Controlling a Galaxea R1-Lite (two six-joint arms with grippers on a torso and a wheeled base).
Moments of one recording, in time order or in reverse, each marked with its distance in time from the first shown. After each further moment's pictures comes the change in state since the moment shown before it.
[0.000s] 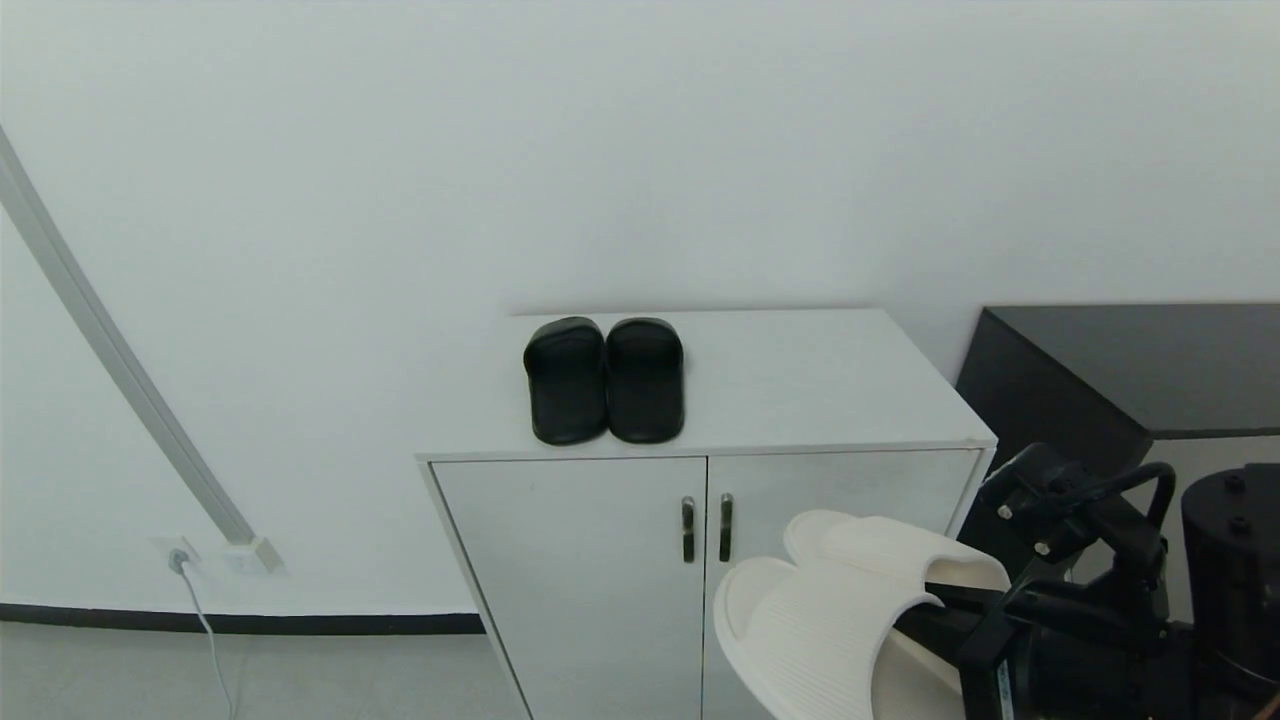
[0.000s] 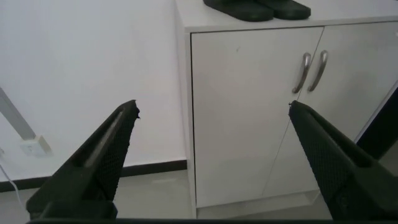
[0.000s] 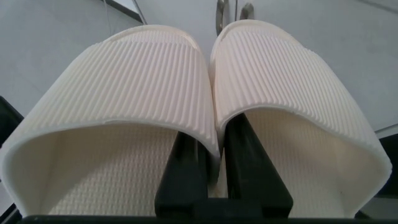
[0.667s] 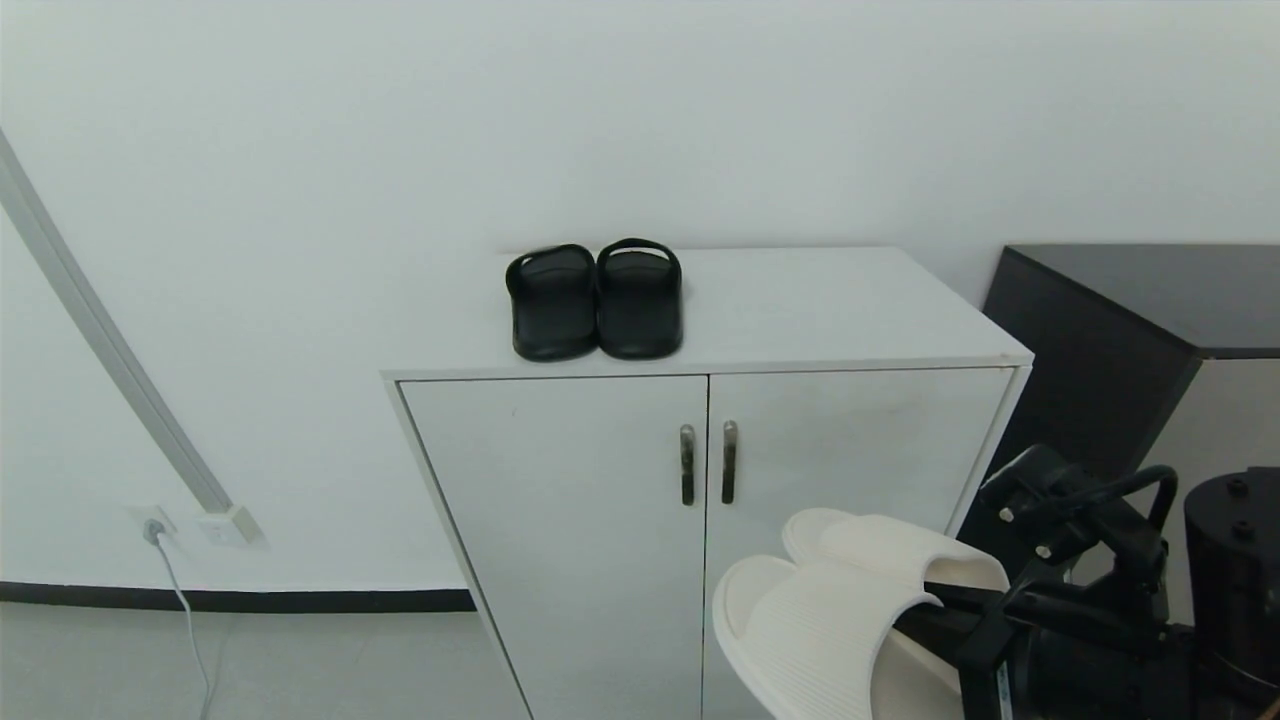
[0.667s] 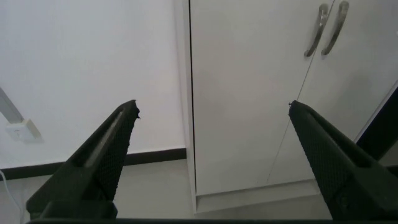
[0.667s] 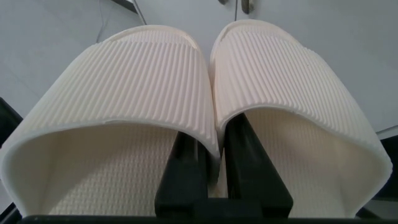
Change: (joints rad) left arm 0.000 0.000 0.001 0.000 0.000 0.001; right arm 0.001 0.003 0.012 -0.027 0.000 -0.007
